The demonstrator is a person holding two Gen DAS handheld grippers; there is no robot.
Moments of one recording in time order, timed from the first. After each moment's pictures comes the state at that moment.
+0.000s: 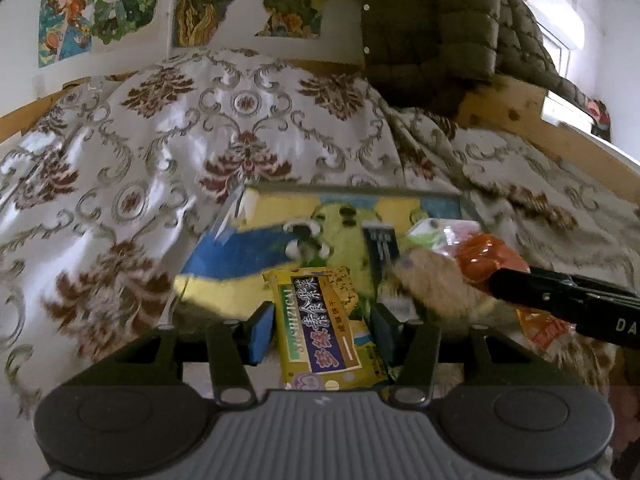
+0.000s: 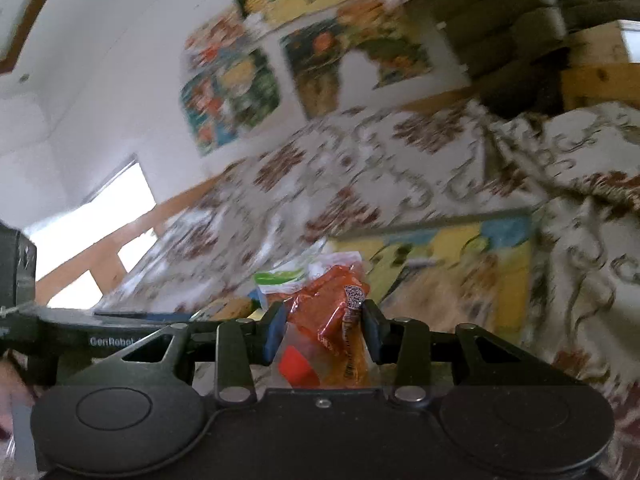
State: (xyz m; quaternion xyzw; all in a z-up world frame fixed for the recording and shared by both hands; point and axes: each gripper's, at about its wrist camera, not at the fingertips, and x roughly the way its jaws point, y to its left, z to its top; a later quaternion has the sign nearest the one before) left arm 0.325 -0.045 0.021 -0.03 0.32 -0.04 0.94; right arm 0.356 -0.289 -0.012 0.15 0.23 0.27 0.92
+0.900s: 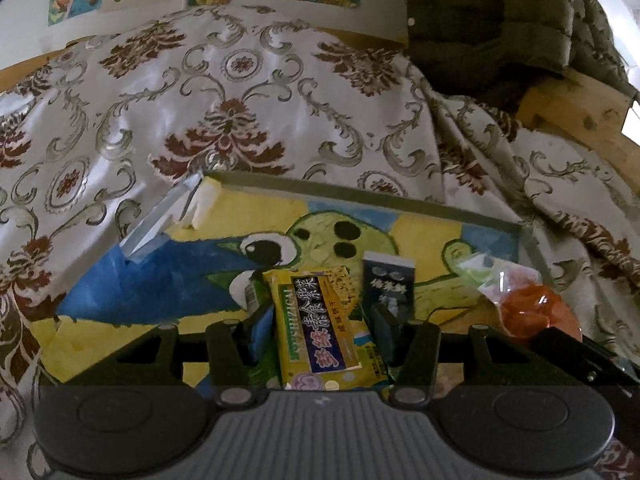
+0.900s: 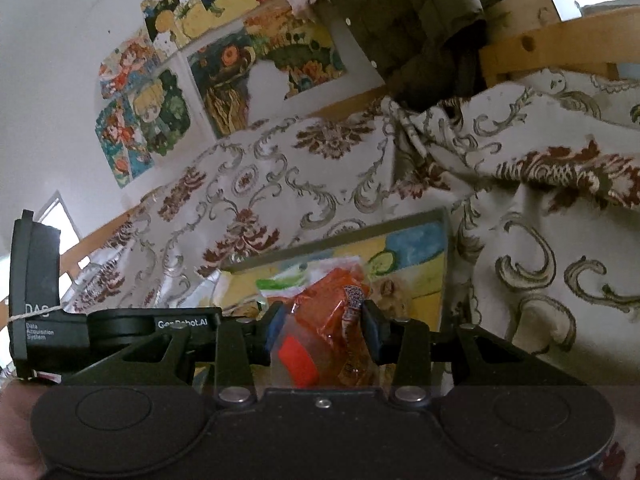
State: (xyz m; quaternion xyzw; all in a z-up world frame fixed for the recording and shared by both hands) left arm 0.462 -0.096 -0.041 -0.08 0.36 0.03 0.93; right arm 0.430 -0.307 -0.060 0.16 0.25 0.18 0.94
